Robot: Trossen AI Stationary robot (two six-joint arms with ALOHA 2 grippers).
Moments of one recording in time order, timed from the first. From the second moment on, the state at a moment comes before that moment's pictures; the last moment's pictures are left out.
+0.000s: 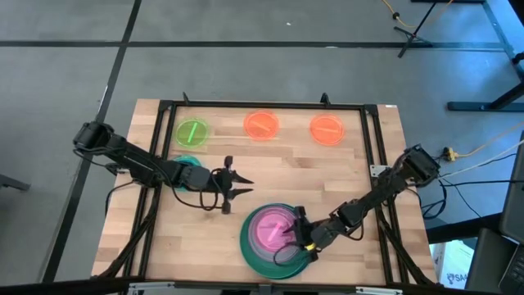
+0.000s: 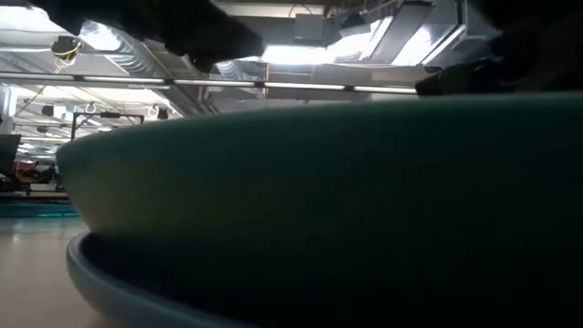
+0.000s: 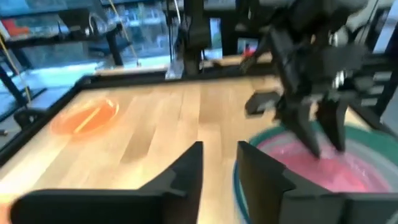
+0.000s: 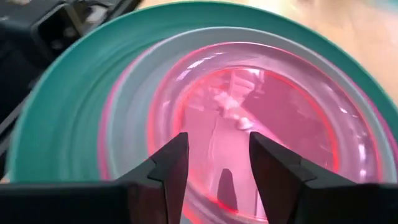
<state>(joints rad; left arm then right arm) -0.27 1.32 0.60 0.48 -0.33 0.00 0.64 1.75 0.77 0.35 0.31 0.17</state>
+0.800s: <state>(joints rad) -0.37 1.24 0.64 -0.66 -0.41 -0.98 0.66 1.74 0.77 0.34 0.38 0.10</state>
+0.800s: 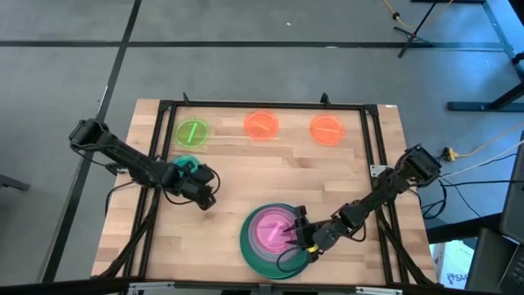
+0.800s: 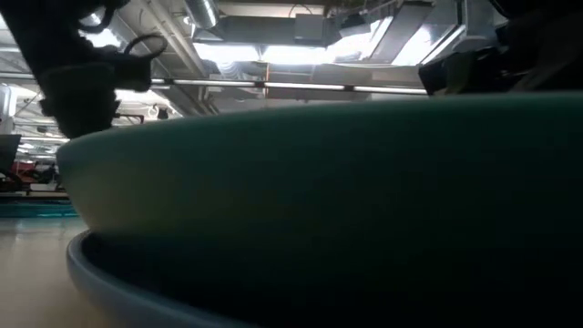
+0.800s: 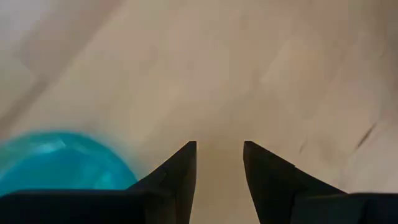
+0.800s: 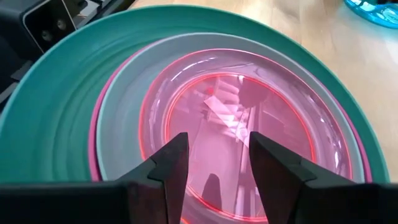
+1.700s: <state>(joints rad) -0.30 1.39 0.60 -0.84 -0.38 -1.07 0.66 1.74 0.77 0.32 0.40 0.10</state>
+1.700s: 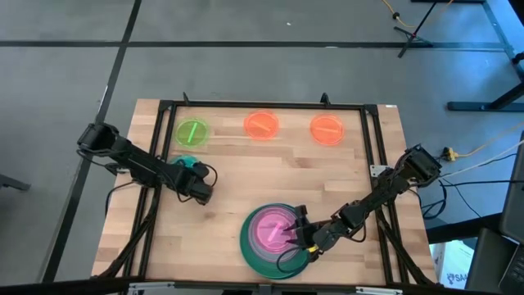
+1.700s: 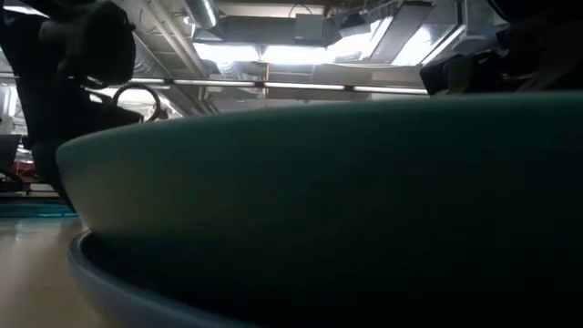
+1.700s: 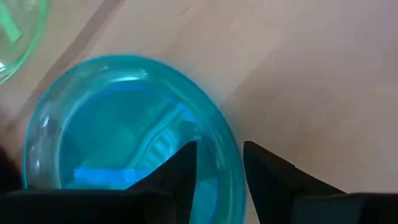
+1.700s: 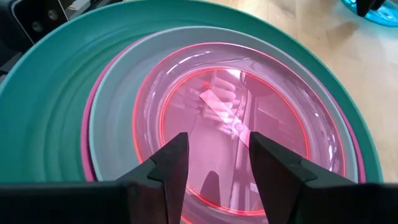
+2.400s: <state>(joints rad) -0.29 1.41 0.60 -0.85 -0.38 -0.98 0.66 1.74 0.77 0.35 0.40 0.12</state>
